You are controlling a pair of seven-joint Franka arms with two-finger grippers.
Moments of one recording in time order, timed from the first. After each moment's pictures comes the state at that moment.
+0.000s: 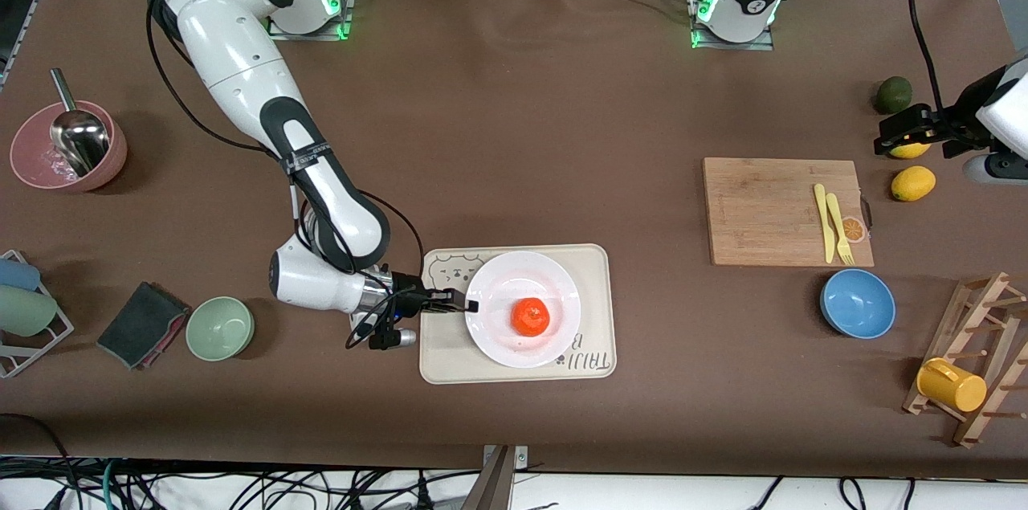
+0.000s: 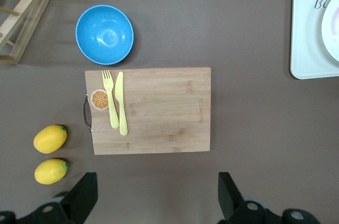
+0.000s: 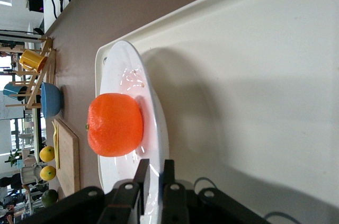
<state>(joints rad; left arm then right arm) 0.01 0.10 0.03 -1.52 -0.02 1.51 0.06 0.24 1.10 0.24 -1.13 0.94 2.34 -0.34</state>
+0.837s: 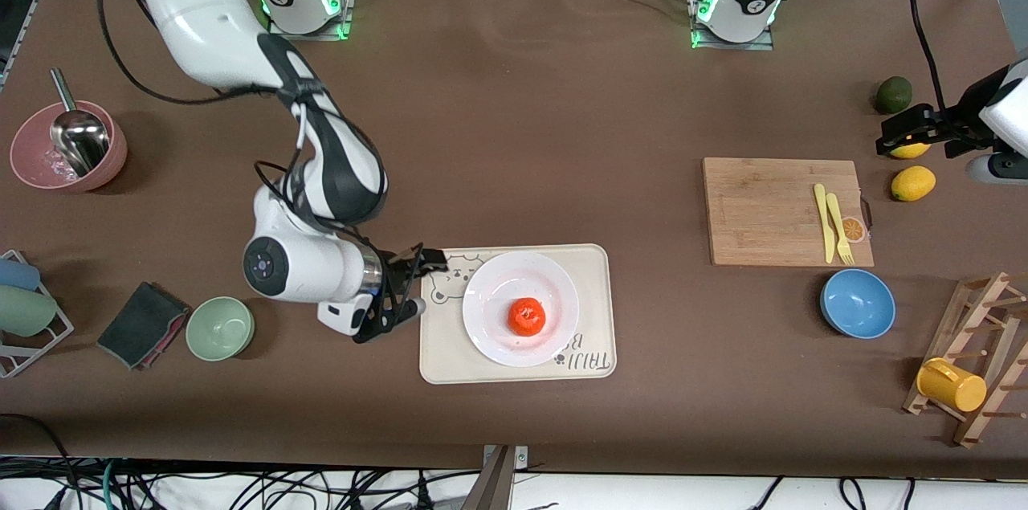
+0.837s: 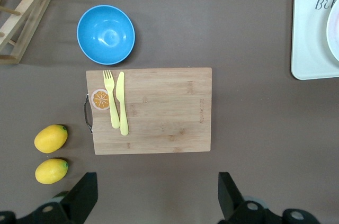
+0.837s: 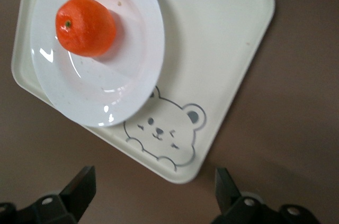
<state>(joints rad) 0.01 0.10 0.03 -1.52 -0.02 1.51 0.06 0.23 0.87 0.23 -1.08 0.12 1.90 -0.12</state>
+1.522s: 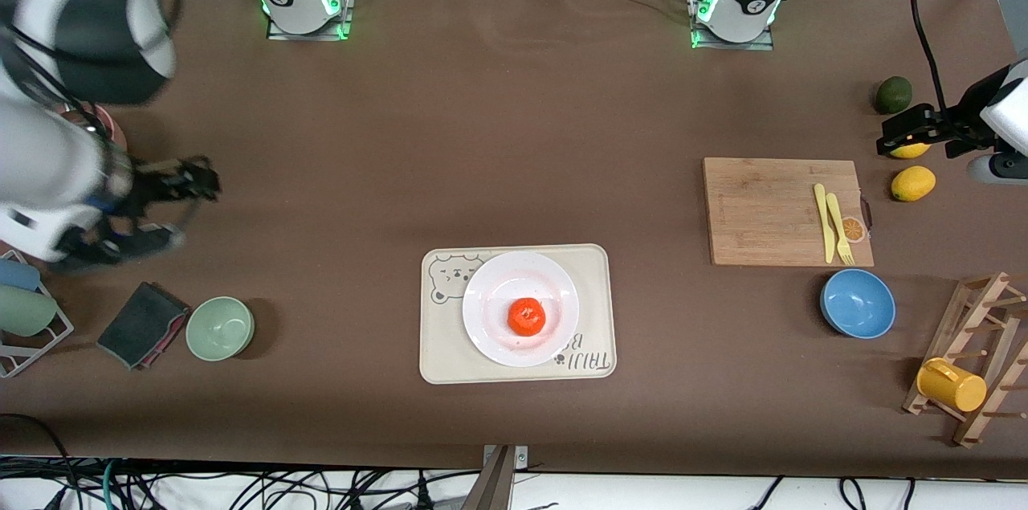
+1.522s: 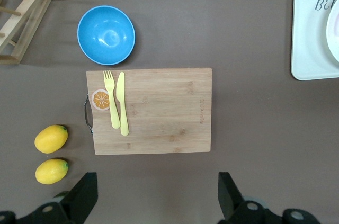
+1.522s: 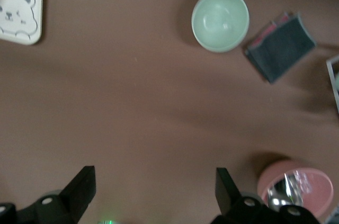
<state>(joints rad) 0.01 0.10 0.03 -1.51 -0.02 1.51 0.06 0.19 0.42 -0.08 -1.11 -0.07 1.32 -0.17</state>
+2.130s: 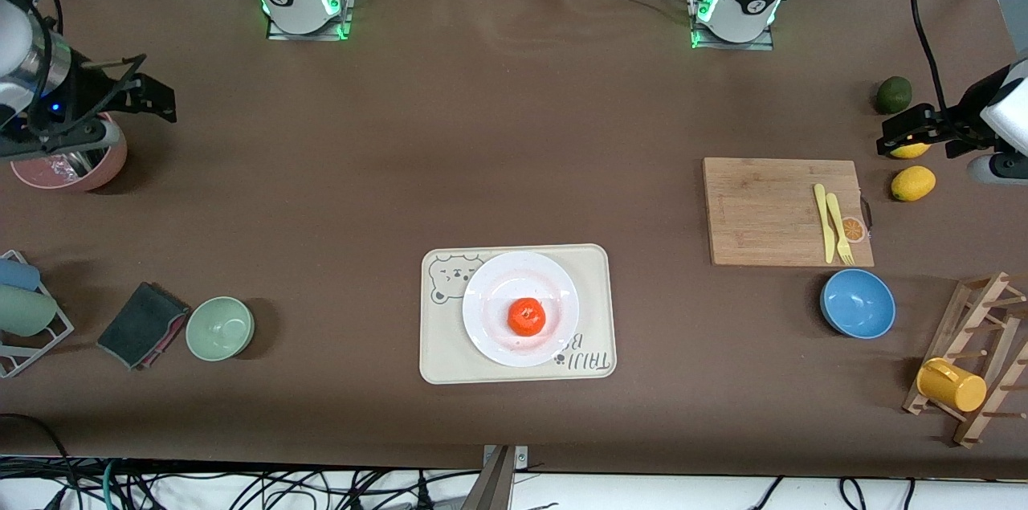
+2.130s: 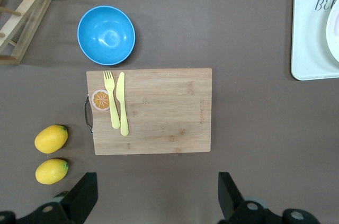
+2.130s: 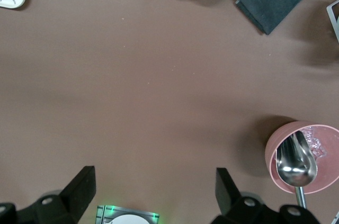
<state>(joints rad) 0.01 0.10 0.03 -1.51 -0.02 1.51 0.06 0.00 -0.04 0.05 -1.75 -0.07 1.58 -0.16</state>
